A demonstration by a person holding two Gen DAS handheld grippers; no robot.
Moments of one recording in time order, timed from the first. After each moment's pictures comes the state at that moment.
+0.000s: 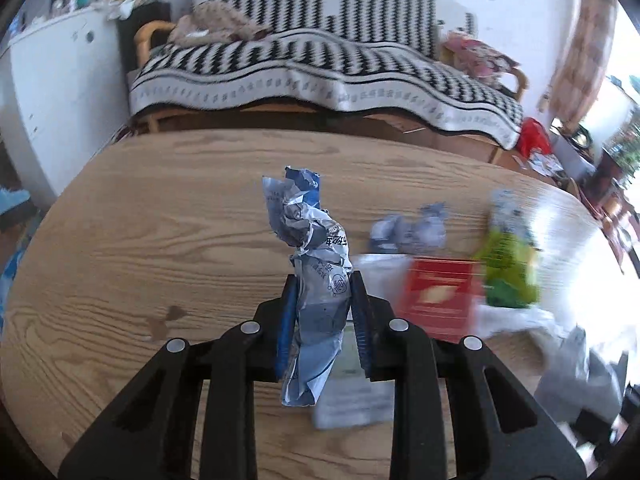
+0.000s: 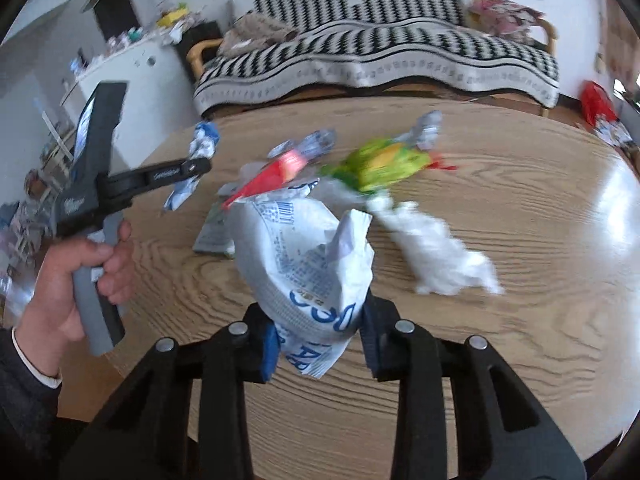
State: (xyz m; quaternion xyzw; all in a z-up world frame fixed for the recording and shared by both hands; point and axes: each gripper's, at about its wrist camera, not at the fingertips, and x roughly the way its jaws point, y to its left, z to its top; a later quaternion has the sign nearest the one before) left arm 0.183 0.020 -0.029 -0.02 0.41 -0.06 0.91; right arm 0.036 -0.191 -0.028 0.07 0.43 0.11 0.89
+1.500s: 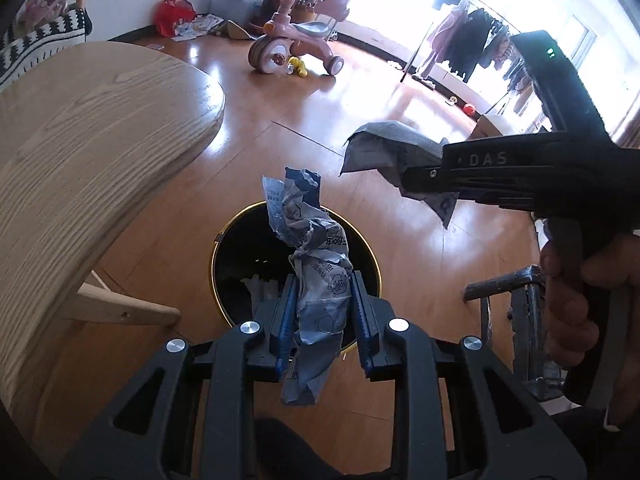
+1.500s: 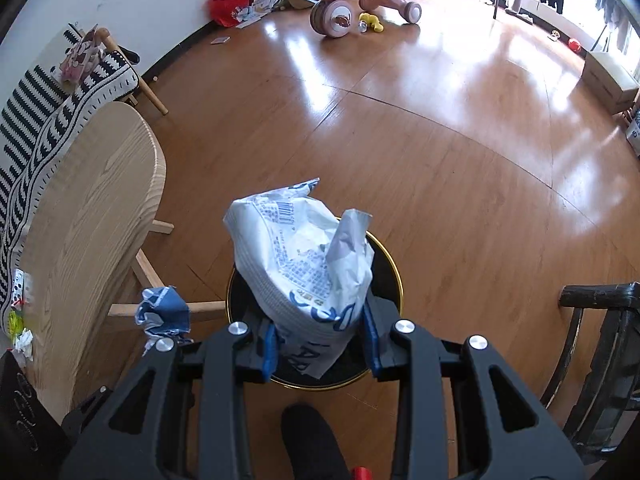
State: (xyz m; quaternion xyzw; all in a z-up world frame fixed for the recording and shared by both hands) left arm -0.141 -0.532 -0.125 0.14 0.45 -0.57 0.67; right arm -0.305 -0.694 -0.100 0.33 0.44 -0.36 0.75
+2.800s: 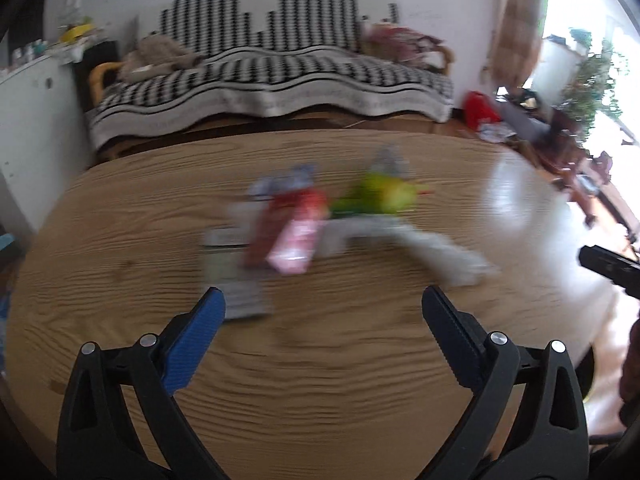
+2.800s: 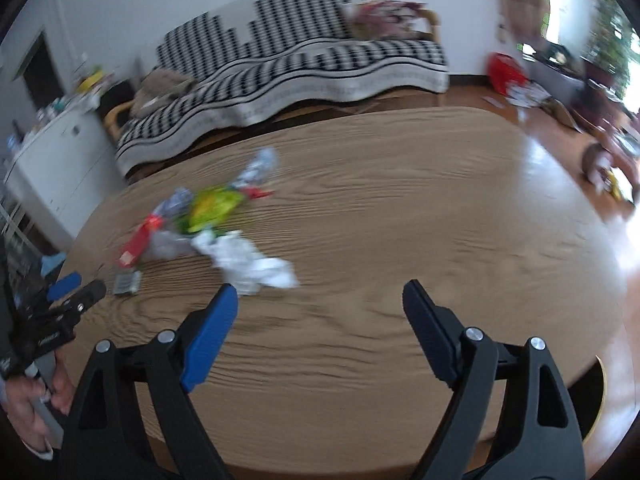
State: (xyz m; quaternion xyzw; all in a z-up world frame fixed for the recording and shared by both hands) left arm 0.086 -0.036 -0.013 0.03 0.39 -0.13 0.91; right arm -0.002 -0.317 -0.012 0.12 0.40 -0.02 0.91
